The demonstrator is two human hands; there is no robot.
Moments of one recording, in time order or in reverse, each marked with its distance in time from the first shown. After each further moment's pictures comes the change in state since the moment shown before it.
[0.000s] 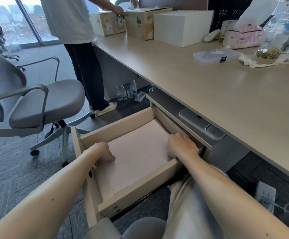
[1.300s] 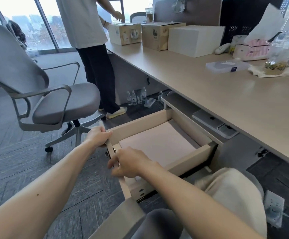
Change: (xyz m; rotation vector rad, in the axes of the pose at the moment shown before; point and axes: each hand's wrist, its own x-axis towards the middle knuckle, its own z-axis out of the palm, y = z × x) left_hand -0.028 -0.072 -0.029 -0.808 0.457 0.144; right_hand -0.102 -0.167 -0.011 0.285 -0.165 -0.727
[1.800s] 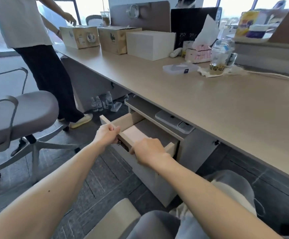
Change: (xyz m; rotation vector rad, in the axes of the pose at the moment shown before) left_hand -0.011 0.083 0.113 -0.184 -0.255 0.187; right_hand -0.064 0.085 -0.050 -0.461 0.171 0.400
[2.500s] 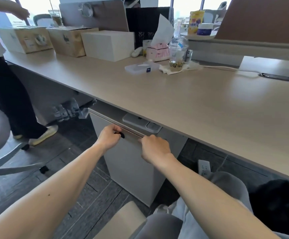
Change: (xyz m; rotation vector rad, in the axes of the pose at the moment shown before) left_hand 0.010 0.046 0.103 0.150 -0.285 0.206; right_hand -0.036 0.090 0.012 0.184 0.098 0.450
